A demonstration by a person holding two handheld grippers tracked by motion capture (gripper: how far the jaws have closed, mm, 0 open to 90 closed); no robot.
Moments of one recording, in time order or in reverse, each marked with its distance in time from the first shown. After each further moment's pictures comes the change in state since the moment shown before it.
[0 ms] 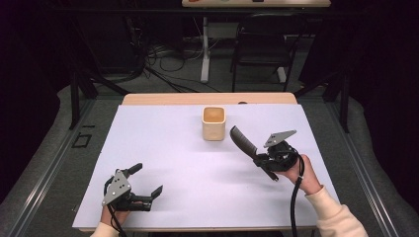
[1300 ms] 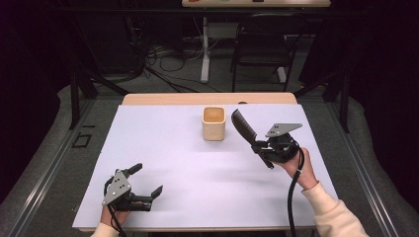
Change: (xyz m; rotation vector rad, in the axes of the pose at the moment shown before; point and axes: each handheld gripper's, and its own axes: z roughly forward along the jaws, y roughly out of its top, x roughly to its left) left arm 0.000 0.000 0.000 0.002 0.006 0.000; right arm -0.004 0.022 -0.011 -0.158 -0.086 0.010
